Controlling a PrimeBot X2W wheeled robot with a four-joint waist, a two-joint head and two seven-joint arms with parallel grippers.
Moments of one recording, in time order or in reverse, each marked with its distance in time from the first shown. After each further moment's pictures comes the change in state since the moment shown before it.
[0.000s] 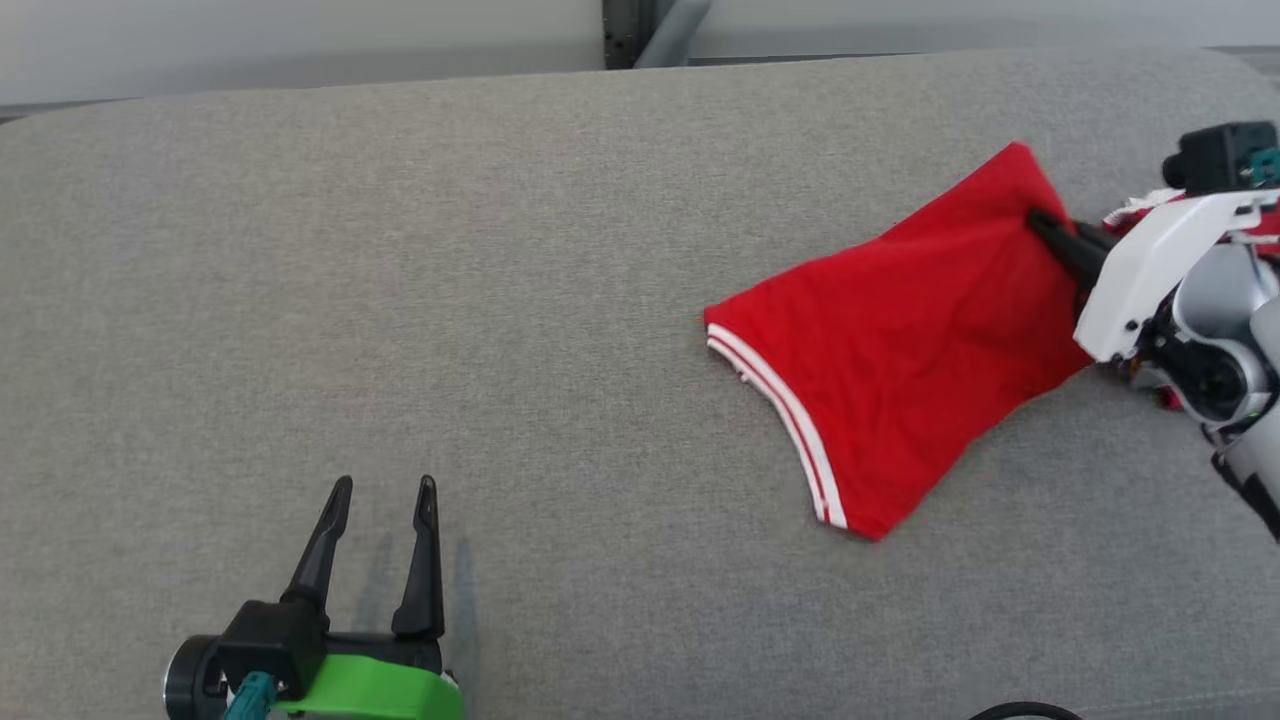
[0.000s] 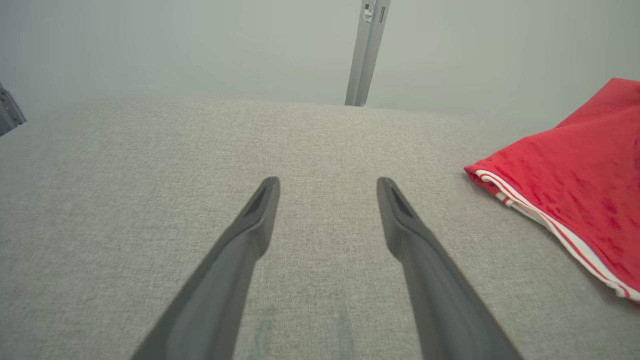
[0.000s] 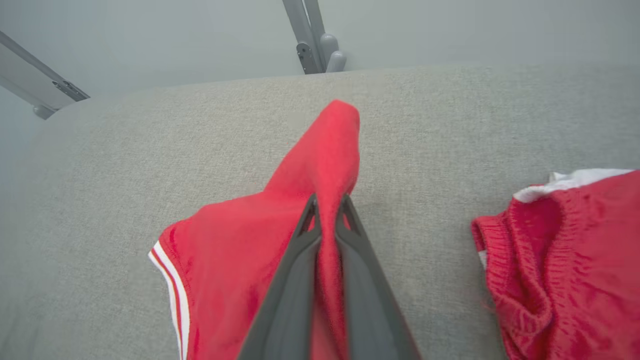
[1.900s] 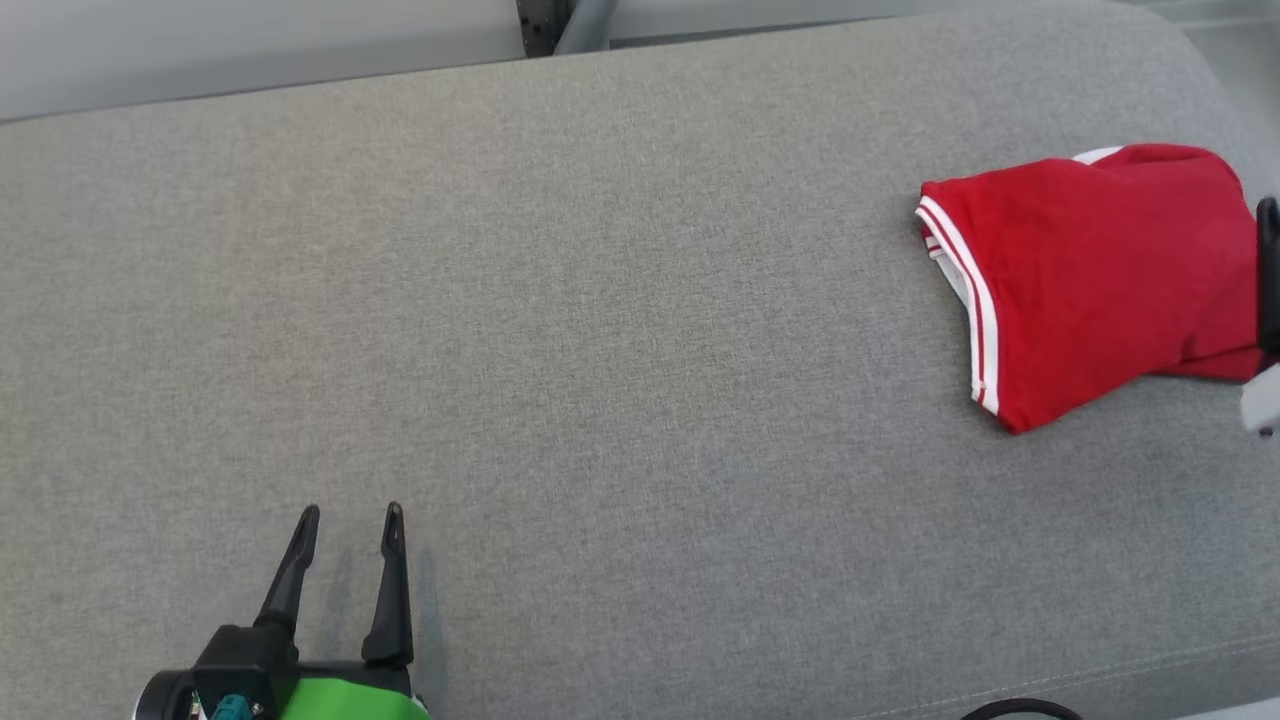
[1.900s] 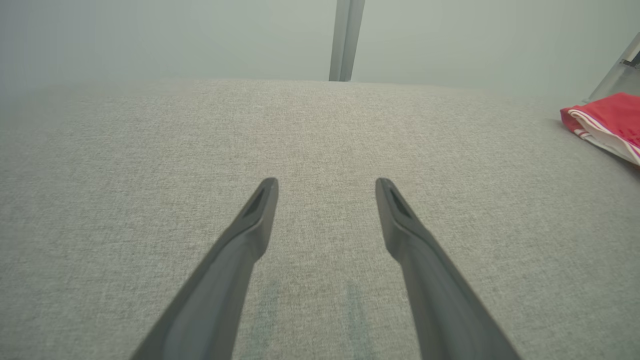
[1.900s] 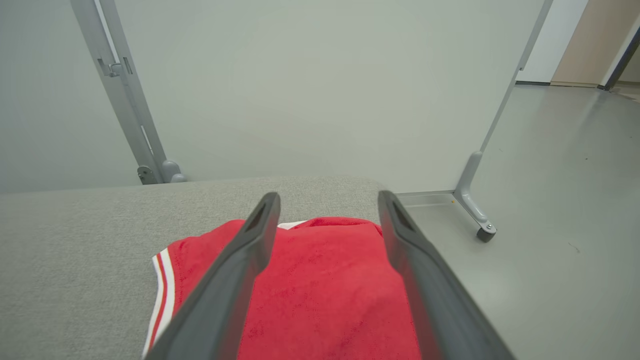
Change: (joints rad) left arm 0.011 0.001 0.067 0.021 0.038 -0.025 0.000; right arm 0.215 -0.019 -0.408 0.045 -0.386 0.000 -0.553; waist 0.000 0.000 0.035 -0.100
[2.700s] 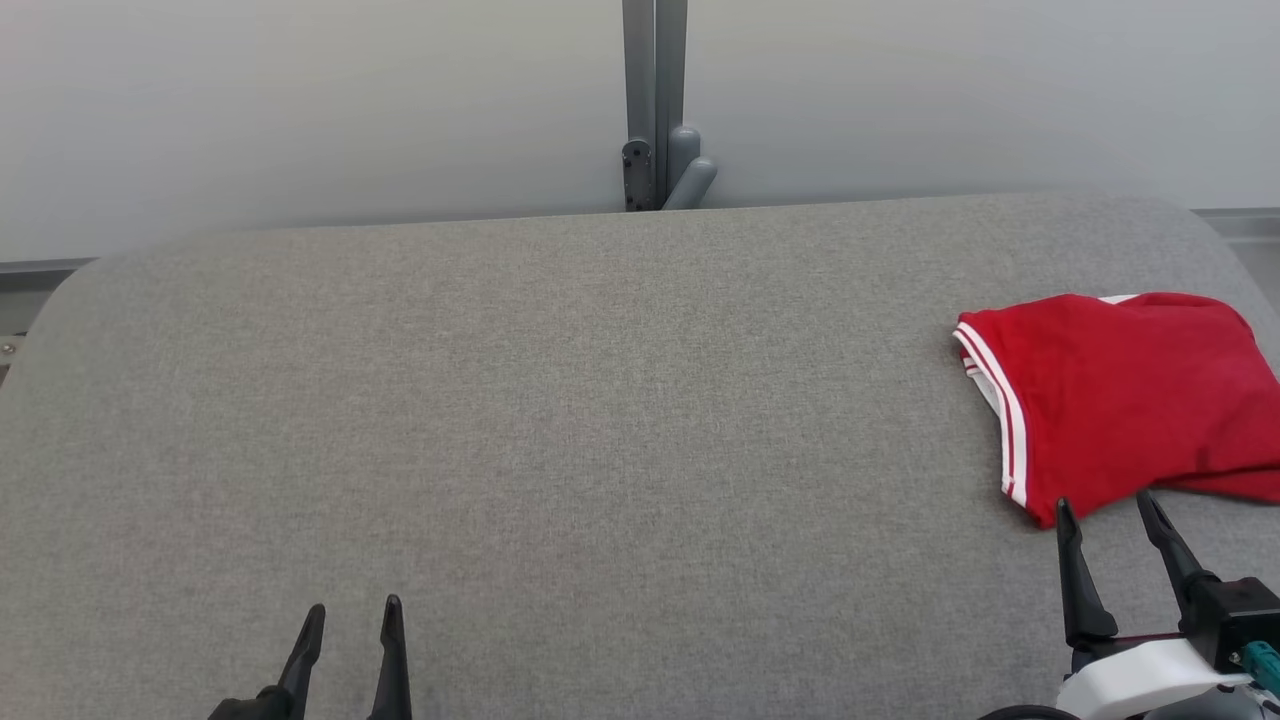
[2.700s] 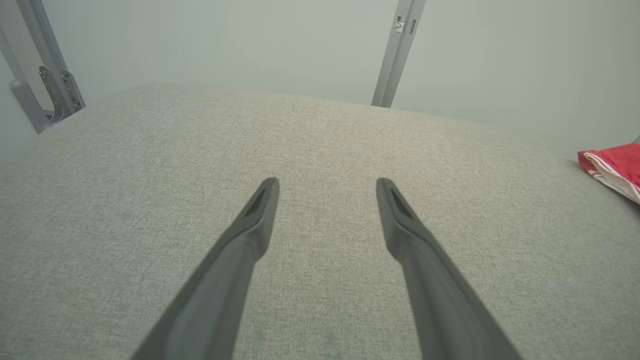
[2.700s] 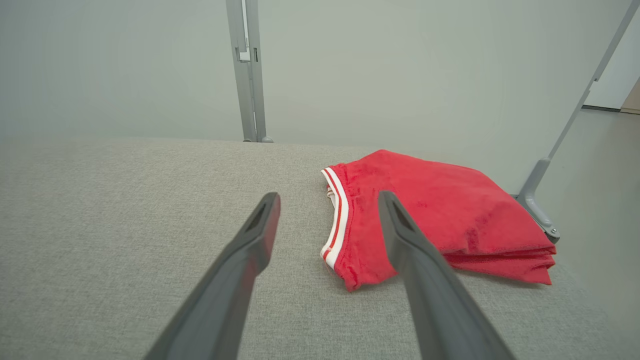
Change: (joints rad) left arm 0.102 0.000 0.008 0.078 -0.084 0.006 0.000; right arm 0.600 0.440 -0.189 -0.432 -0.465 0.000 -0.002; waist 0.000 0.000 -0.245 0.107
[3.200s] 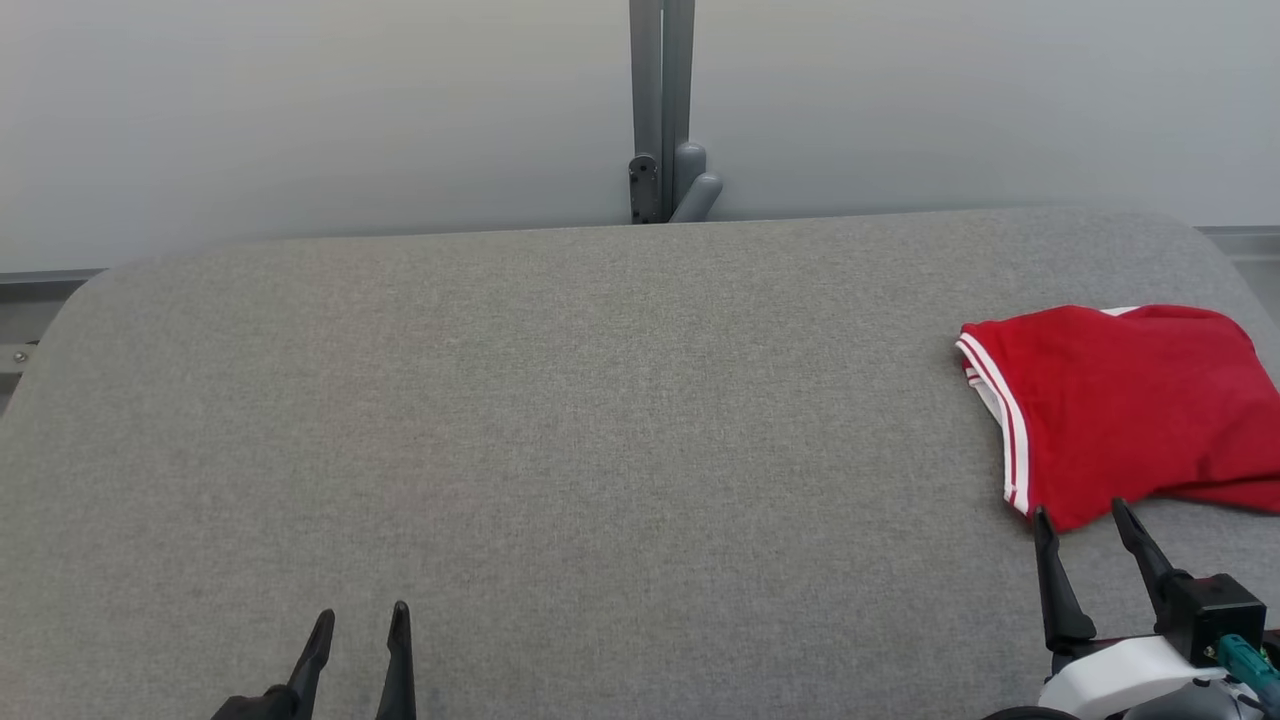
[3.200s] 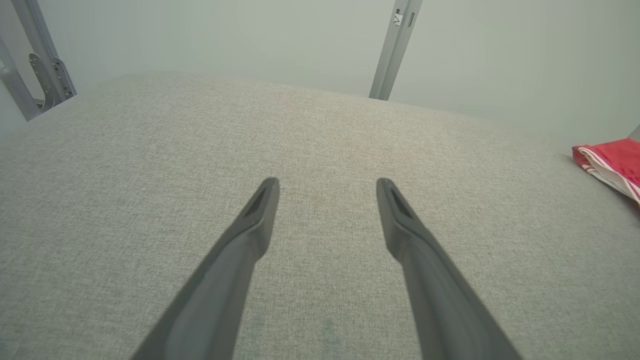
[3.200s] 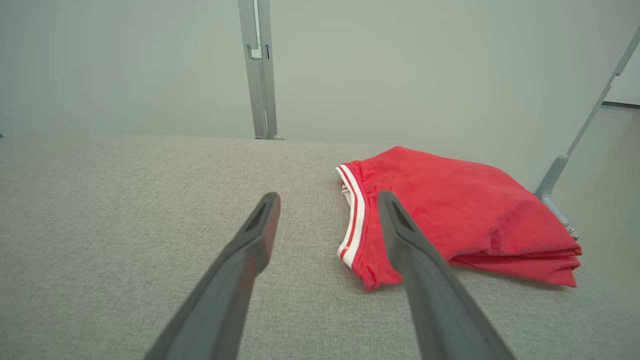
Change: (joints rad) left arm -0.016 0.000 0.000 0.065 -0.014 -0.037 0.000; right arm -0.026 -0.004 0.037 0.056 0.013 0.000 0.000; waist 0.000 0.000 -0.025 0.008
